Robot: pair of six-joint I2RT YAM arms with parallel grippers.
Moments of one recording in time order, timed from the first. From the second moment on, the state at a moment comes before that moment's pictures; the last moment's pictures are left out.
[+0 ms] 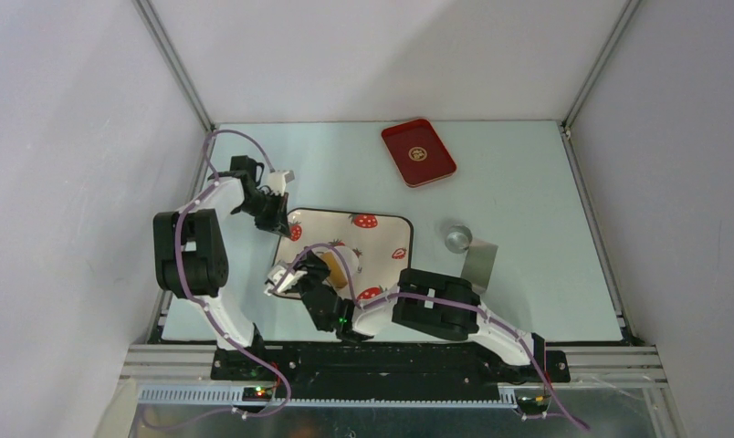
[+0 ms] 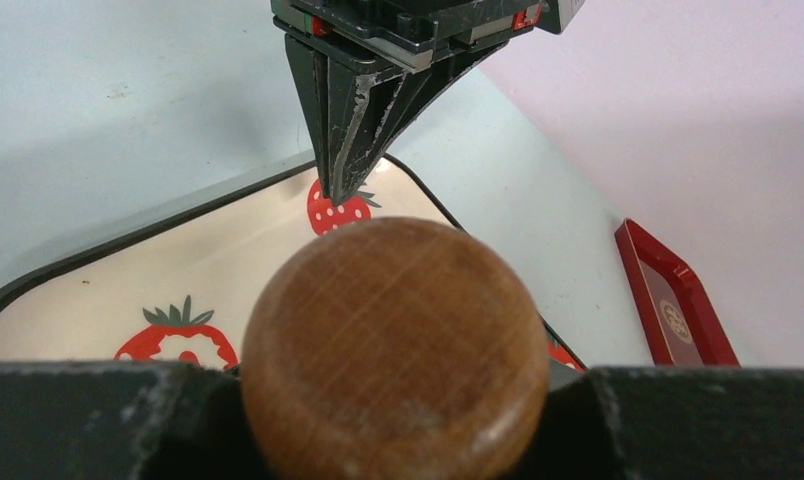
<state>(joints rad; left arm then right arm) 0.06 1.78 1.19 -0.77 0.49 0.29 1.38 2.33 1.31 1.09 0.86 -0.63</state>
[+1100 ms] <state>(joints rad) 0.06 1.78 1.19 -0.77 0.49 0.29 1.33 2.31 1.26 1.13 0.84 -0.54</state>
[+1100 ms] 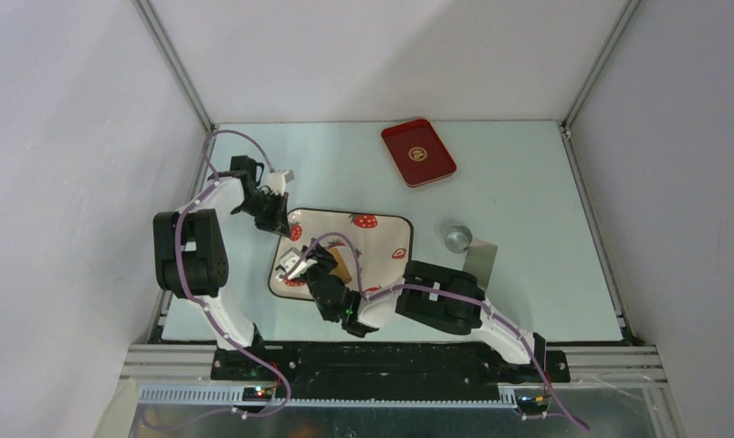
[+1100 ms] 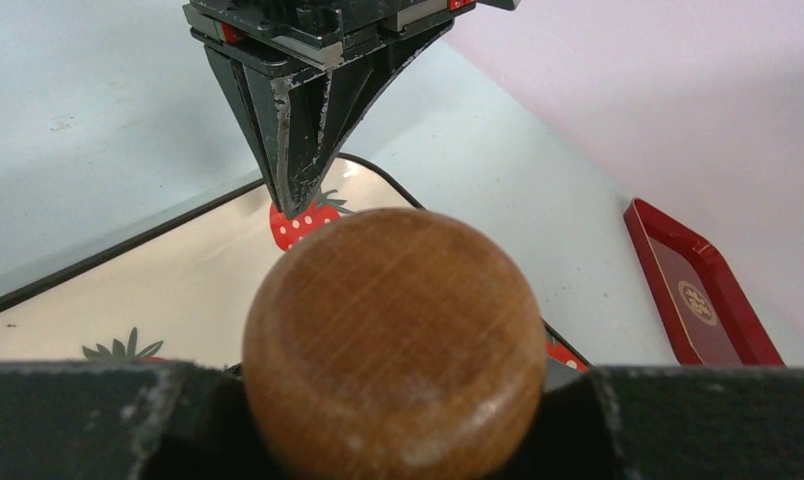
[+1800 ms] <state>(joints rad) 0.06 1.78 1.19 -0.77 0.49 0.29 1.31 2.30 1.26 1.13 0.84 -0.52</state>
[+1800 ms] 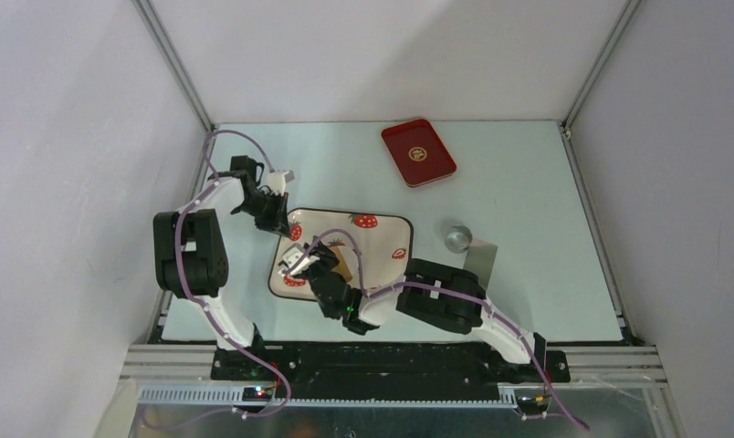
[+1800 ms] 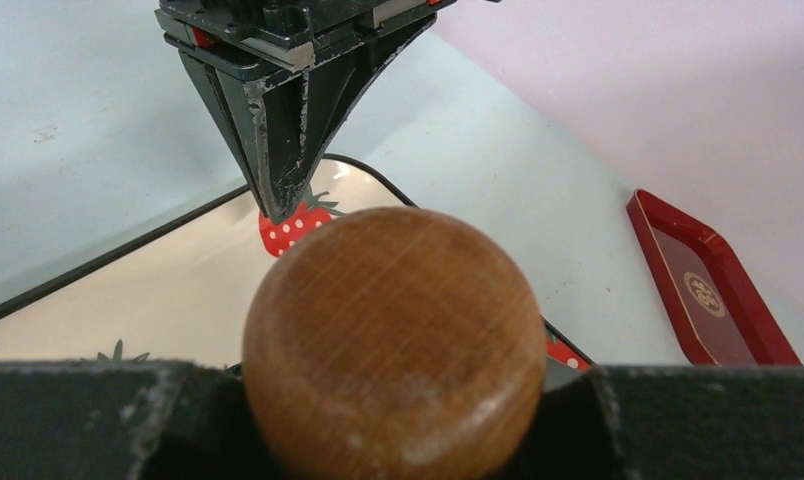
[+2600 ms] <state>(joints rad) 0.06 1.78 1.19 -0.77 0.49 0.29 1.28 2.28 1.22 1.14 0.83 -0.43</state>
